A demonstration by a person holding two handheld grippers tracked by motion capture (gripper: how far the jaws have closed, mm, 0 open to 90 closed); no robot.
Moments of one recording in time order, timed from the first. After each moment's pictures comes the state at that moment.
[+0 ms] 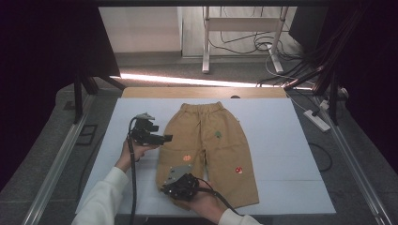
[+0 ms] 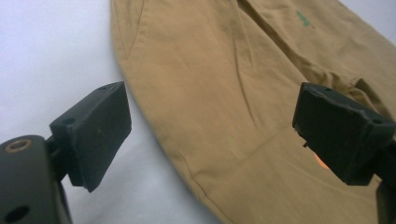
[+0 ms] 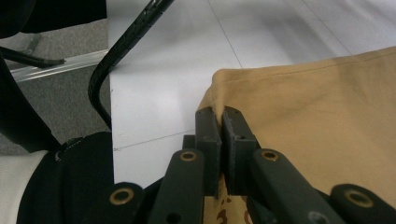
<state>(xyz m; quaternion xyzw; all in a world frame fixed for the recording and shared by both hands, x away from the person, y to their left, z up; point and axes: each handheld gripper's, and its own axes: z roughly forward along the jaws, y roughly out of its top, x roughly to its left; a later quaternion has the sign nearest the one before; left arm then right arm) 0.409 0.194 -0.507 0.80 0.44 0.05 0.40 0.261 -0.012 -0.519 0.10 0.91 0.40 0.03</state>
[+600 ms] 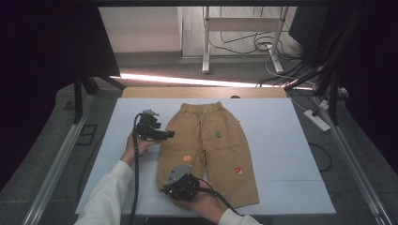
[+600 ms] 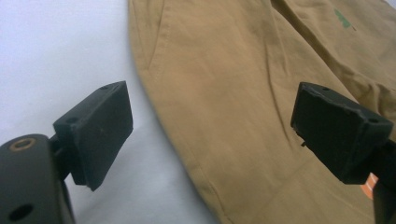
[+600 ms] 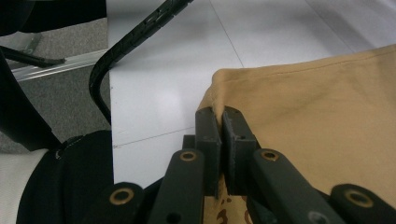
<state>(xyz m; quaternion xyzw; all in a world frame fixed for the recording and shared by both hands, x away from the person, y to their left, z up) 0.432 0.191 -0.514 0.80 0.45 0.06 0.38 0.261 -0.013 -0.520 0.09 0.92 0.39 0.03</state>
